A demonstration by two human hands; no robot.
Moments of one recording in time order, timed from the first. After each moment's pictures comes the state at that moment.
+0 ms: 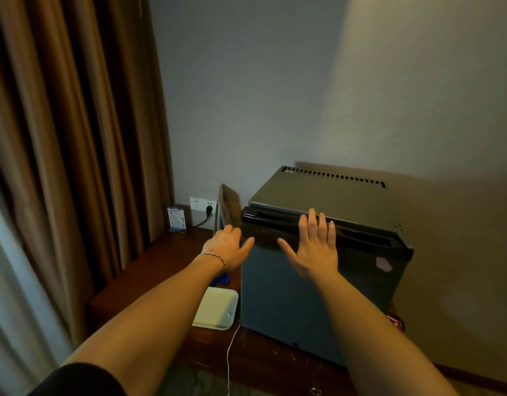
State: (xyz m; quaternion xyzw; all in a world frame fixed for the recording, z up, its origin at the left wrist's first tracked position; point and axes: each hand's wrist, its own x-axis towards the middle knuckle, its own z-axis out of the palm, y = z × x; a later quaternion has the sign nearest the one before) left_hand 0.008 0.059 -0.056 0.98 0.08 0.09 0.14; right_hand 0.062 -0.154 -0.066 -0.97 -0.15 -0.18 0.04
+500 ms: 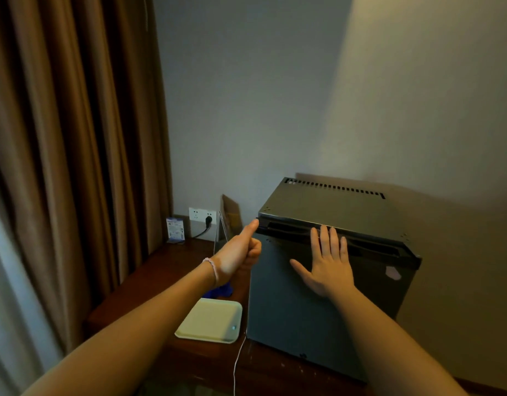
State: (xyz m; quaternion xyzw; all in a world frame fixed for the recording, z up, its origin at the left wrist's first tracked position) left_hand -0.053 0.061 0.002 0.76 -0.01 -0.05 0.65; right_hand 0.046 -0.155 -0.064 -0.98 -0.14 -0.13 0.01
